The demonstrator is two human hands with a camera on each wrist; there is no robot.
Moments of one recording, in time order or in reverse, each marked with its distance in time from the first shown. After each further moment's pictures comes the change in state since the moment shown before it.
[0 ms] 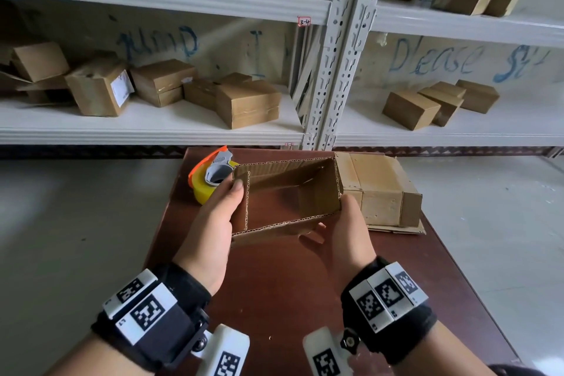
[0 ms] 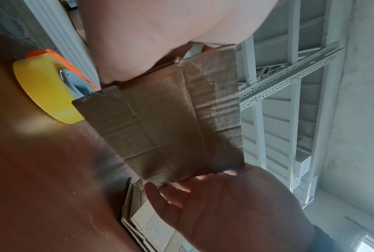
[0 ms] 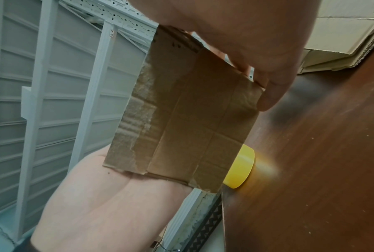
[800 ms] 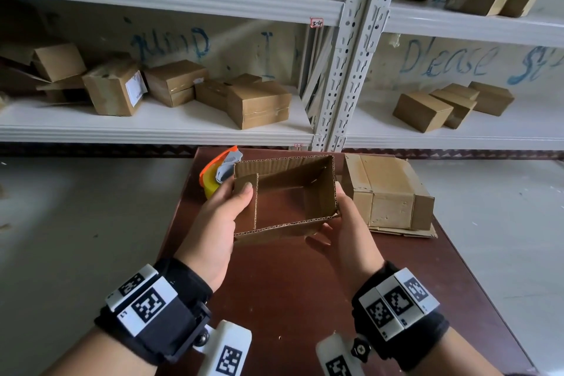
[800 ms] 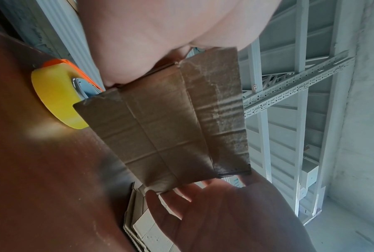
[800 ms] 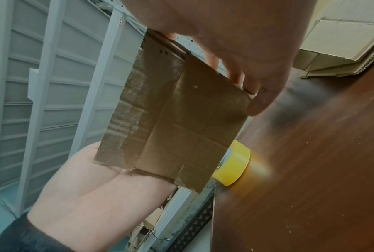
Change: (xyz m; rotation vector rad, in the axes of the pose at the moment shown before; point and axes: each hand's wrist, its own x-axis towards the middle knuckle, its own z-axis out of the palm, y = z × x) left_hand 0.004 0.003 -0.019 0.072 -0.042 0.013; right_hand -0.002 0.004 0.001 -0.073 -0.178 -0.022
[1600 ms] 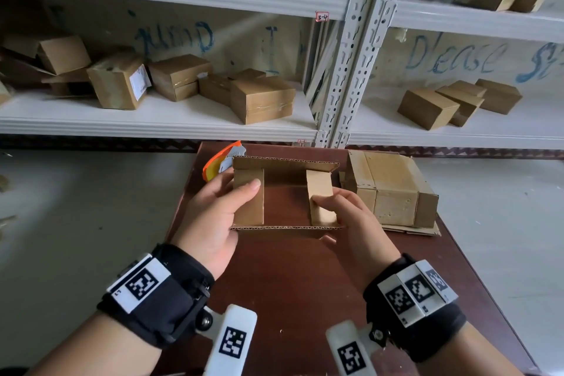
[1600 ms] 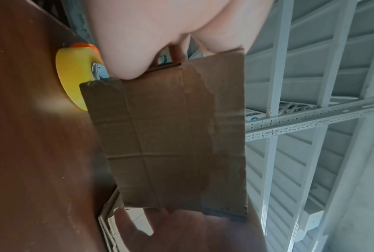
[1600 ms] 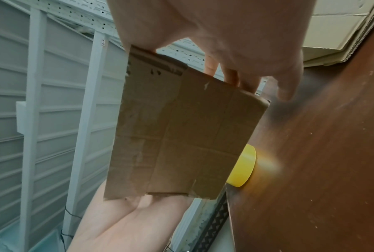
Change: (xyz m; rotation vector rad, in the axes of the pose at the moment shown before) left_hand 0.008 -0.001 -0.006 -0.159 0.037 0.002; right_hand -0.001 -0.007 -0.009 0.010 -0.024 -0.023
